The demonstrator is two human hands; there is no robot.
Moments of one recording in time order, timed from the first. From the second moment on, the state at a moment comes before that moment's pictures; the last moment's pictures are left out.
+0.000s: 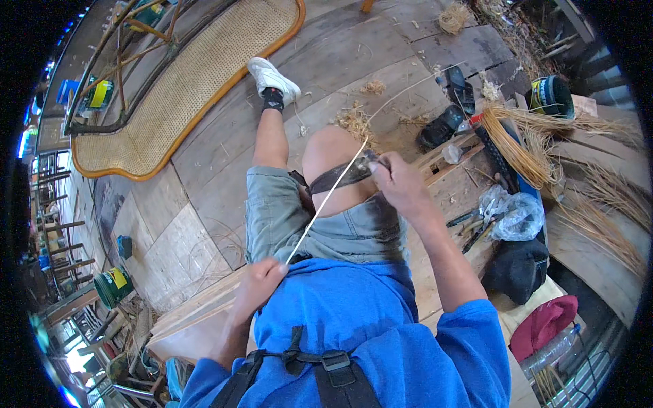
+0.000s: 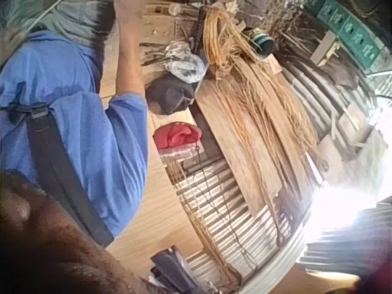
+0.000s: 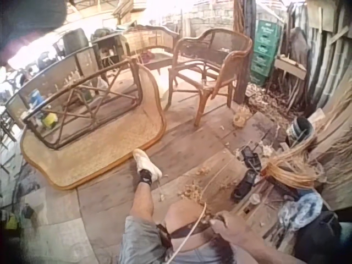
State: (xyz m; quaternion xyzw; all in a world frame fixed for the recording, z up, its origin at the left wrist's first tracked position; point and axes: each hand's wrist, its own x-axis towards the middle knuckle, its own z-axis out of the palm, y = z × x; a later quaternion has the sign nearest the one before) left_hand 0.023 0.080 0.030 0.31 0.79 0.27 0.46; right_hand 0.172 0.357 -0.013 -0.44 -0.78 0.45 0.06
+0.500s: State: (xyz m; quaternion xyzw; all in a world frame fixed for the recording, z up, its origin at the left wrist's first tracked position) left_hand 0.012 0.136 -0.018 0.30 0.72 0.33 0.53; right_hand 0.154 0.312 -0.006 -0.42 -0.87 0.26 -0.05
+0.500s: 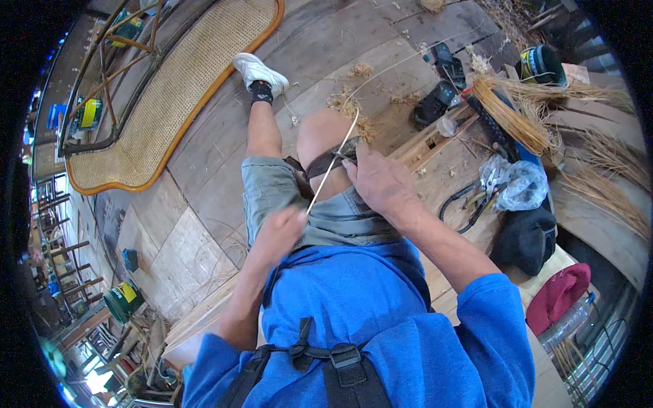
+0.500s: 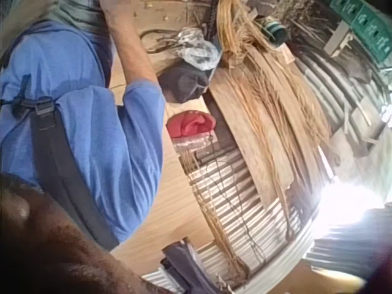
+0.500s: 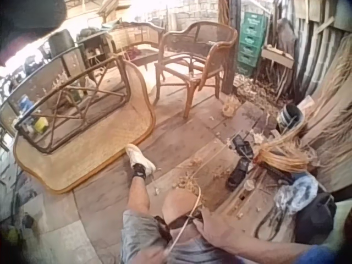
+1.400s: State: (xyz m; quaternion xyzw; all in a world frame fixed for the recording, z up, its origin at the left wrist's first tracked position) left_hand 0.021 0.187 -0.016 0.46 0.74 0.35 0.35; right_hand 0.167 0.315 -0.021 -0.40 -0.88 0.23 0.05
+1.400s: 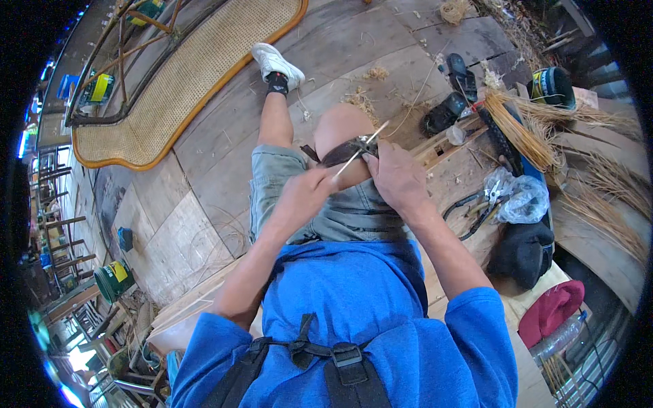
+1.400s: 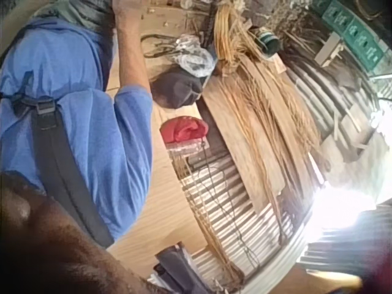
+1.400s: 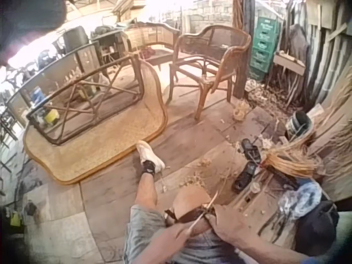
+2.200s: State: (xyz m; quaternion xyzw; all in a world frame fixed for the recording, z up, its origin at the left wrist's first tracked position) left_hand -0.003 0.099 -0.016 0.35 0.79 0.26 0.44; right_hand 0.158 0.331 0.003 -0.46 -0.82 0.32 -0.12
